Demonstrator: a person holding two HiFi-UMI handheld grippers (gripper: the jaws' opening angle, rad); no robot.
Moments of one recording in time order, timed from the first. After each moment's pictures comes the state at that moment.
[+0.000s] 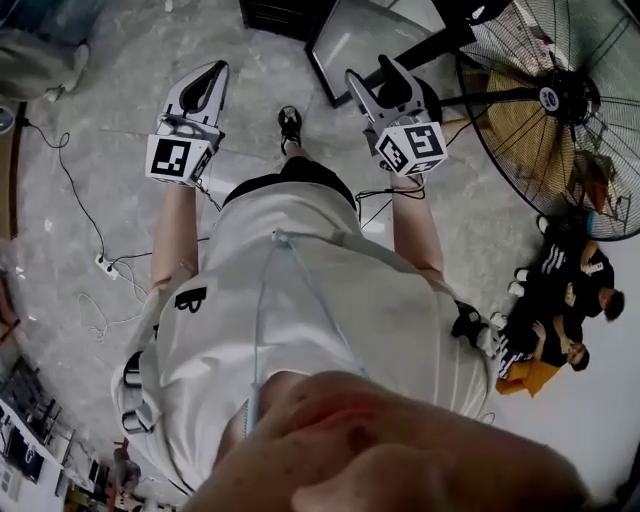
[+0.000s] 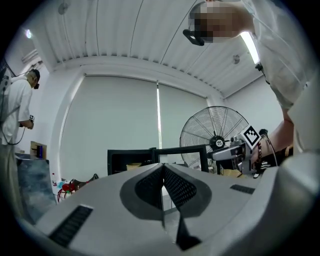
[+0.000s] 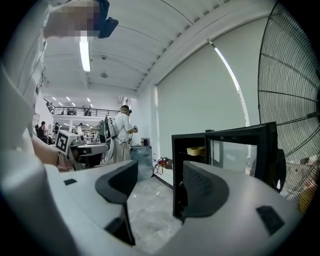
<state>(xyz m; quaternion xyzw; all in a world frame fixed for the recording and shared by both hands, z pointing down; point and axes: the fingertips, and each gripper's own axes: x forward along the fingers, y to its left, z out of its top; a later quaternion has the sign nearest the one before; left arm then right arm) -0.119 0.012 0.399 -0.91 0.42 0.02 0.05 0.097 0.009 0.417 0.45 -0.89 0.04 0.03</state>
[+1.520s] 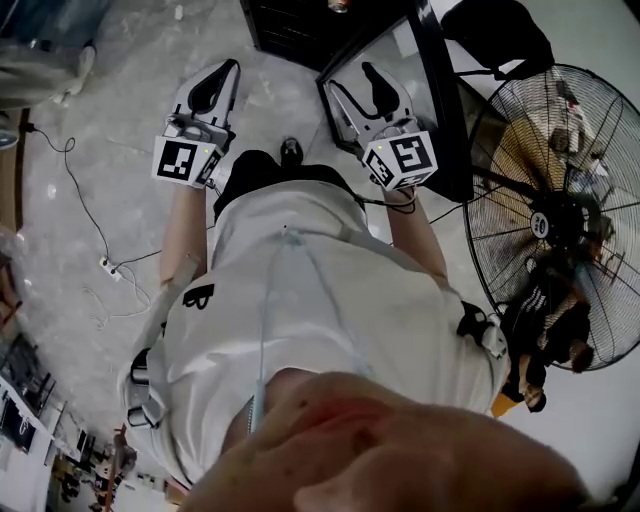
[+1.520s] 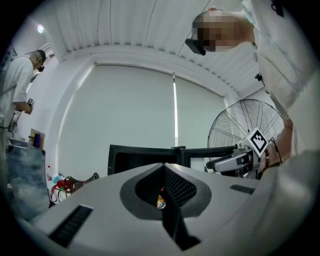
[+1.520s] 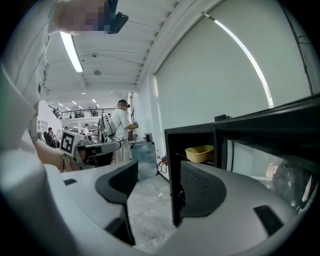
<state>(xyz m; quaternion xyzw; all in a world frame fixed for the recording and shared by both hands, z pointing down) -0.098 -0.255 0.395 -0.88 0.47 0.03 0.01 0.072 -0.254 0.423 0.39 -0.91 0.08 0.06</state>
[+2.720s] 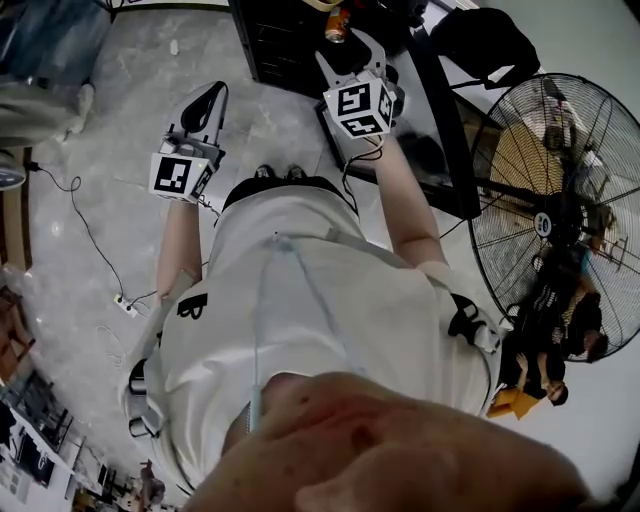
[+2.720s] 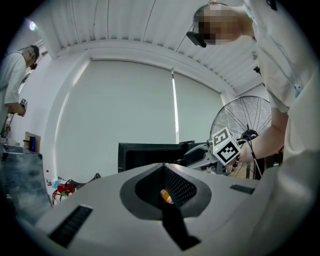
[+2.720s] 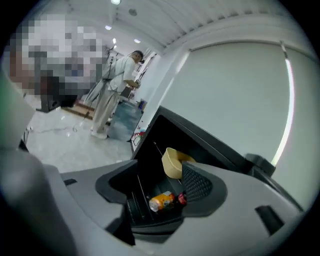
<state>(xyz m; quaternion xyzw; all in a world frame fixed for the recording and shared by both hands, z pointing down) -0.152 -0.300 0.404 -0.89 0.45 0.00 0.00 0.026 -0.396 0.450 0.45 -0.83 -0.13 0.31</state>
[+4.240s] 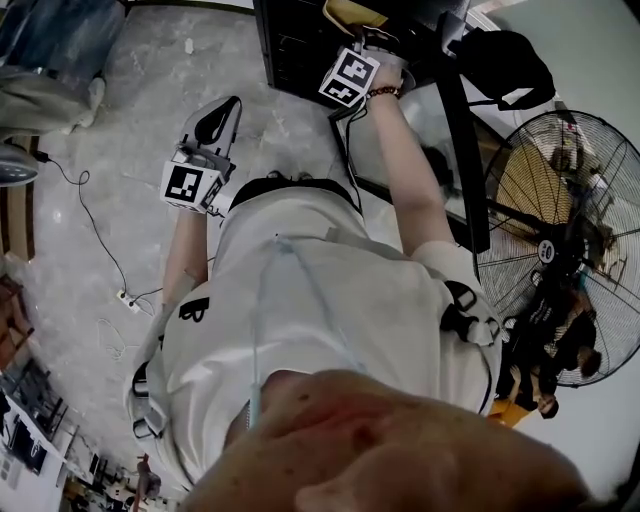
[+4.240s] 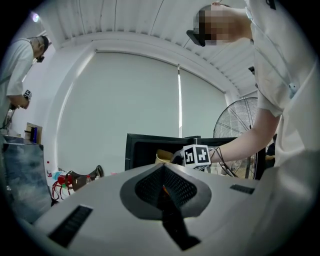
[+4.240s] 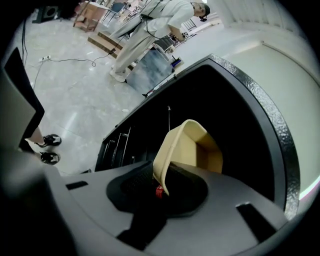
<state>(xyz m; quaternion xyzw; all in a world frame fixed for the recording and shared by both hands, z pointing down) -0.180 -0.321 0.425 -0.90 0.44 -0.01 -0.02 0.010 -0.508 0.534 0.35 -0.68 -0.25 0.60</state>
